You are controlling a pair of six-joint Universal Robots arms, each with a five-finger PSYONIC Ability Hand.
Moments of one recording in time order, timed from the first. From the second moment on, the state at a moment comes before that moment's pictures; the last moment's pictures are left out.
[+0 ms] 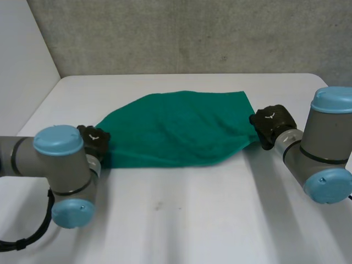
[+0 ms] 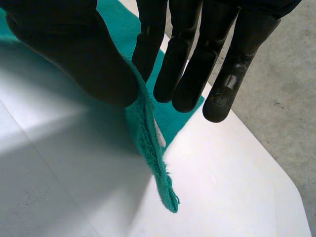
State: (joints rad) left arm 4.31 -2.20 -1.56 3.50 -1.85 3.72; right arm 1.90 -1.01 1.39 -0.08 1.53 2.58; left_hand 1.01 0.97 0.95 0.96 0.77; right_hand 0.98 1.17 1.18 1.19 0.99
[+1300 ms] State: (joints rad) left arm 4.35 -1.99 -1.04 3.63 -1.65 3.83; right arm 1.85 -1.17 0.76 -0.07 1.53 2.62; left_hand 1.14 1.20 1.19 1.20 0.96; right_hand 0.98 1.17 1.18 1.19 0.99
